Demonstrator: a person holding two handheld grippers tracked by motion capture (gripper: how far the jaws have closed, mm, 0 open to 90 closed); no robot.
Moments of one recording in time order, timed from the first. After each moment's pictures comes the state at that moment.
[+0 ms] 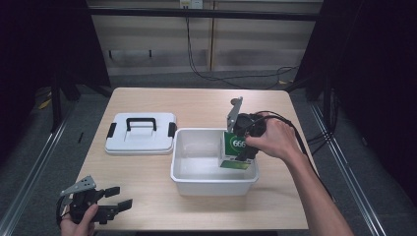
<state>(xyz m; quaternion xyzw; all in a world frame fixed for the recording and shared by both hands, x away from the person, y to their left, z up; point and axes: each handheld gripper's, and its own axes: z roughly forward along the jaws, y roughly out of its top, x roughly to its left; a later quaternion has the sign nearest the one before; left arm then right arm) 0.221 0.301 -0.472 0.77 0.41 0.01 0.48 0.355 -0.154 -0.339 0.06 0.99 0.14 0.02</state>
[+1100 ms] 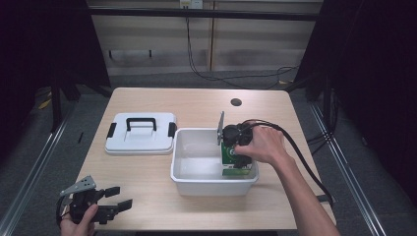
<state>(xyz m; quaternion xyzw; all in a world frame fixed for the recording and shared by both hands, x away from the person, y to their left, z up) 0.221 0.301 -0.472 0.77 0.41 0.01 0.49 0.359 -0.129 -0.377 0.05 1.00 0.03 0.01</state>
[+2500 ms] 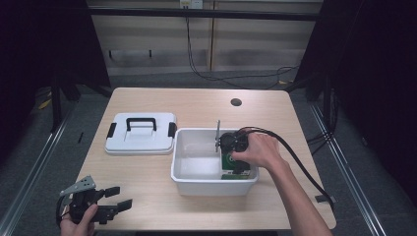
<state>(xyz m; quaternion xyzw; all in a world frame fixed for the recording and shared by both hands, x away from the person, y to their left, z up) 0.221 0.301 -0.472 0.77 0.41 0.01 0.49 0.363 -0.125 -0.414 0.07 1.00 0.00 -0.02</state>
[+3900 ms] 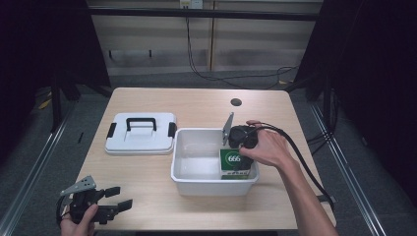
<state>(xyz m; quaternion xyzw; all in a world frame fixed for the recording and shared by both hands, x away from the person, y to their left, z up) 0.221 0.301 -0.473 0.77 0.41 0.01 0.49 0.357 -0.147 -0.385 0.06 0.99 0.10 0.01</state>
